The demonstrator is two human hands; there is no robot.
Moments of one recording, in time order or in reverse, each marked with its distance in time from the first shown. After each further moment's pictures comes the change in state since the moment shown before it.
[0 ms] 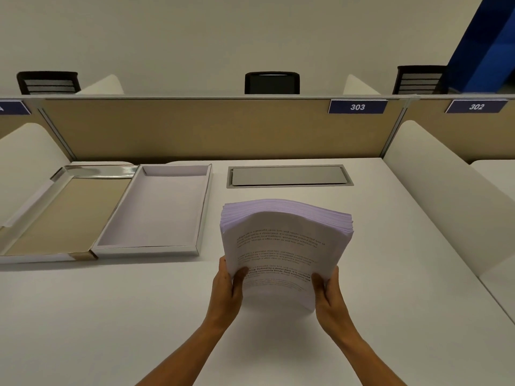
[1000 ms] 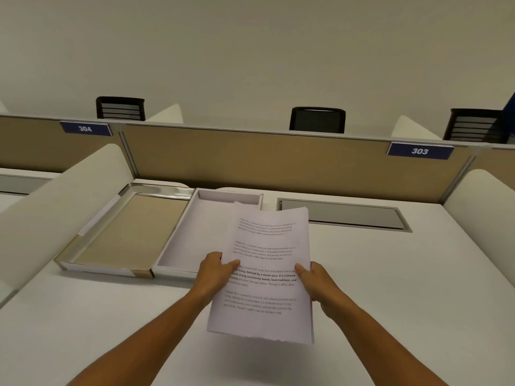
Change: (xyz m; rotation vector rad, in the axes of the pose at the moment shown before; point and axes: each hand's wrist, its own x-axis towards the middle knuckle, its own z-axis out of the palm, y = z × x) left_hand 0.108 0.025 -0.164 0.291 0.073 -0.442; right_hand 0.118 -0.079 0.143 -0.252 -0.234 0.421
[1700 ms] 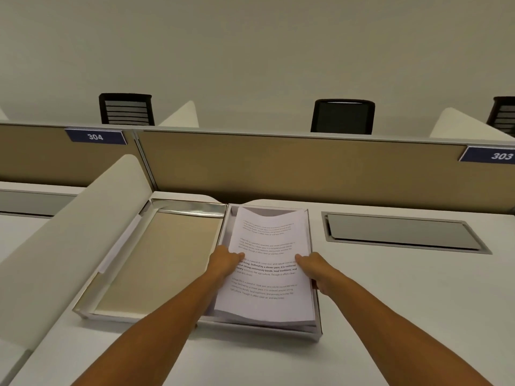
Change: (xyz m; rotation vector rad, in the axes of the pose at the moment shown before) left_hand 0.197 -0.023 -0.110 -0.076 -0.051 -0.204; right_hand 0.169 -0.105 0.137 0.013 -0.005 0.194
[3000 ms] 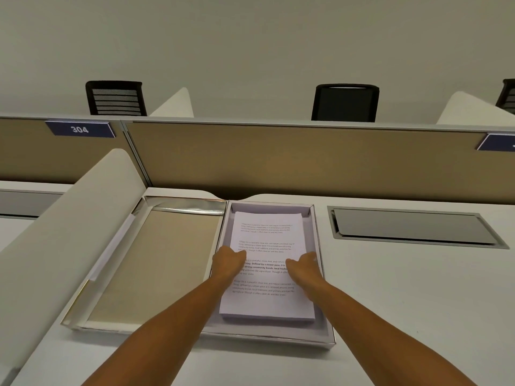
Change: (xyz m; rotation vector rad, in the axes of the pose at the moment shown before) left_hand 0.042 -0.009 0.013 0.186 0.110 0.016; right_hand 0.034 0.002 0.051 -0.072 0.164 0.027
